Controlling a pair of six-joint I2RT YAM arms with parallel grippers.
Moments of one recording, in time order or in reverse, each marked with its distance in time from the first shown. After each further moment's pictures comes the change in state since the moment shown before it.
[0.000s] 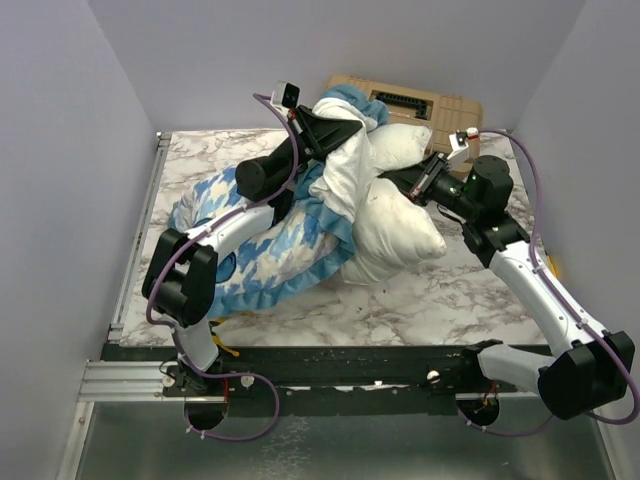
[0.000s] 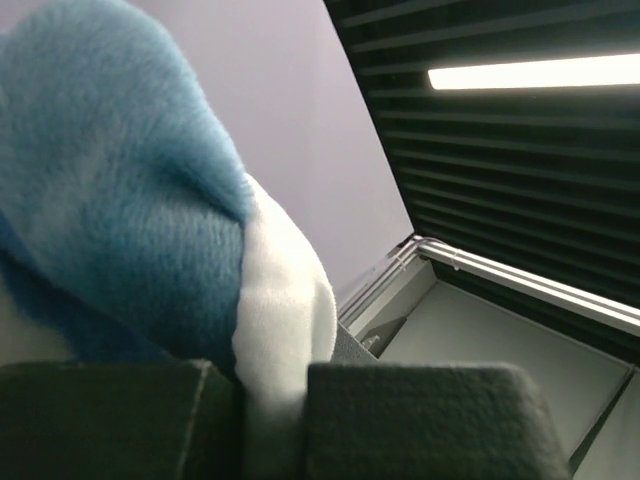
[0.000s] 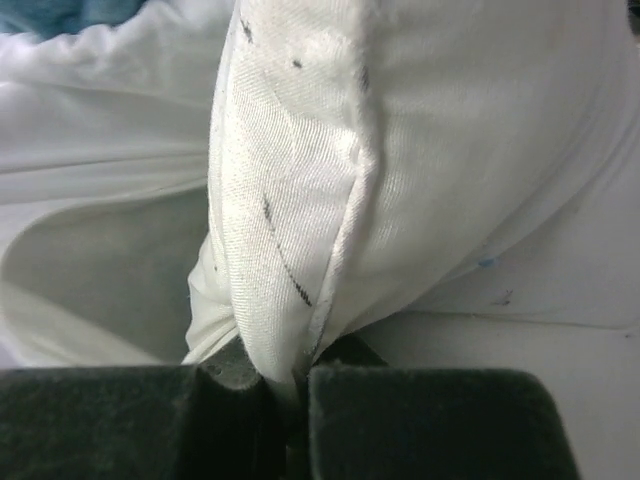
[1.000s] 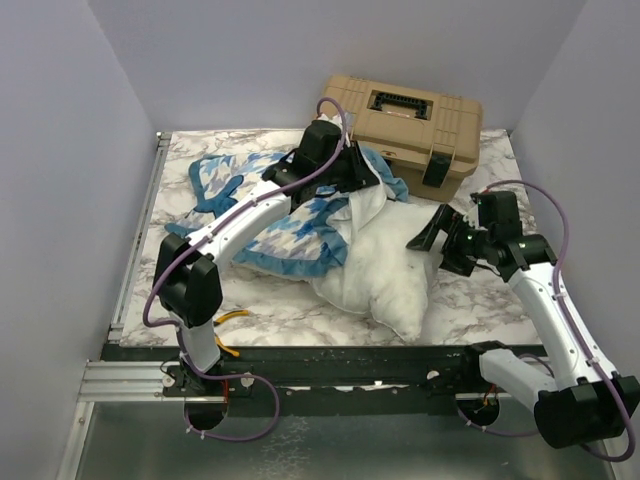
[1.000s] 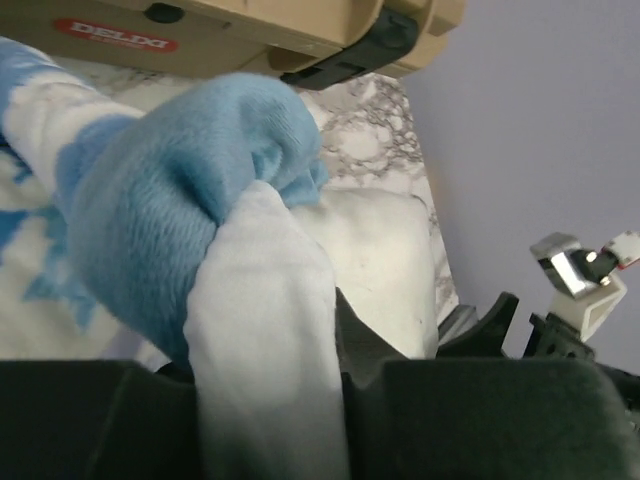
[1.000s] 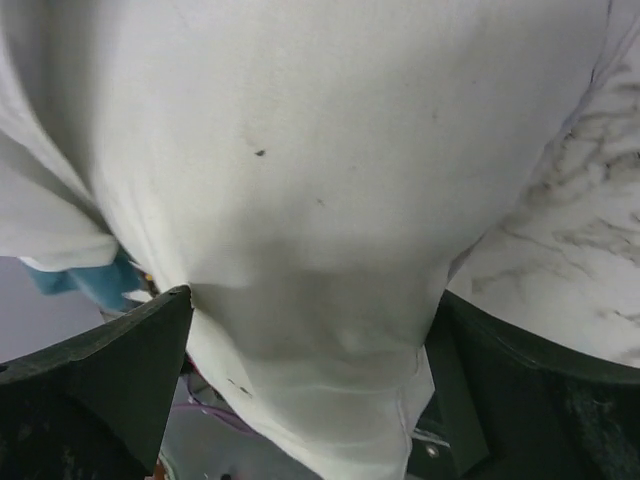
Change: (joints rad) left arm -0.127 0.026 0.310 -1.693 -0.249 1.134; right arm -0.151 -0.155 -0.029 -0.893 0.179 -0.357
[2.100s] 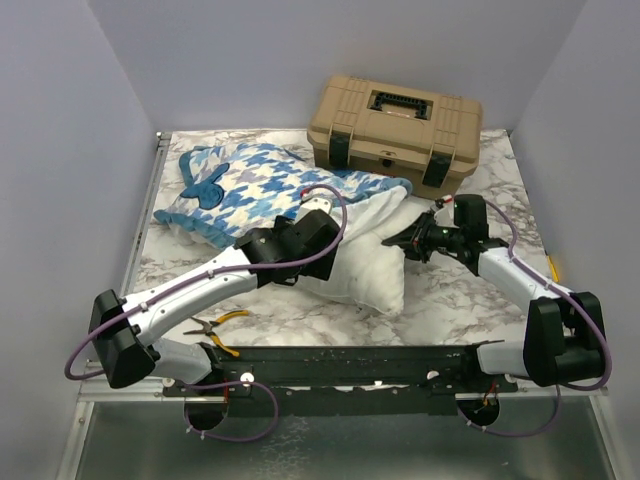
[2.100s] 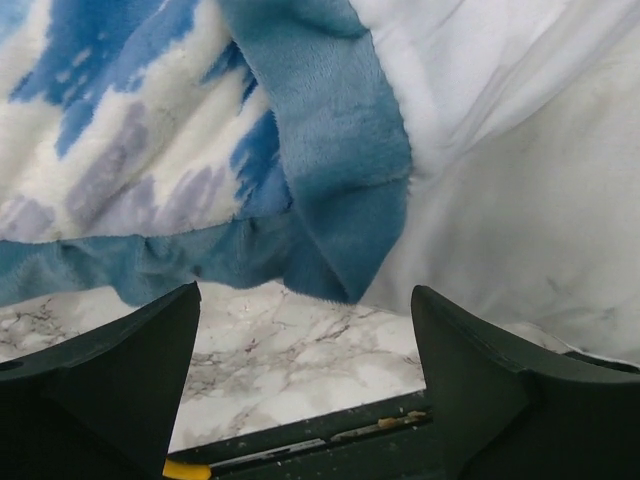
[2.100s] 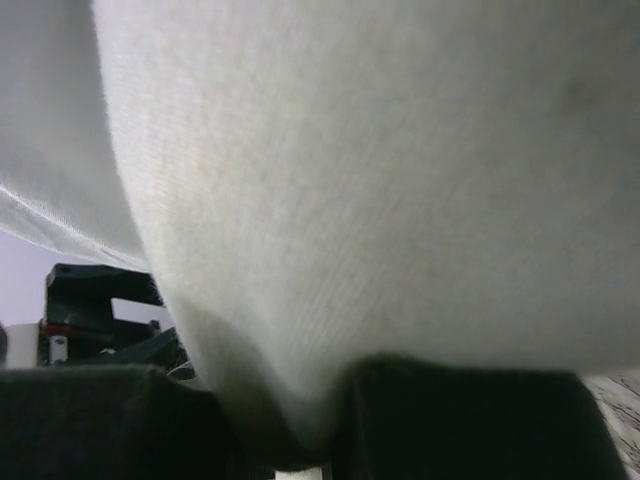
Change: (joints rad) left arm -0.327 -0.463 -0.388 -0.627 -0.702 0.260; right arm -0.010 0.313 -0.286 0.735 -0.491 0.381
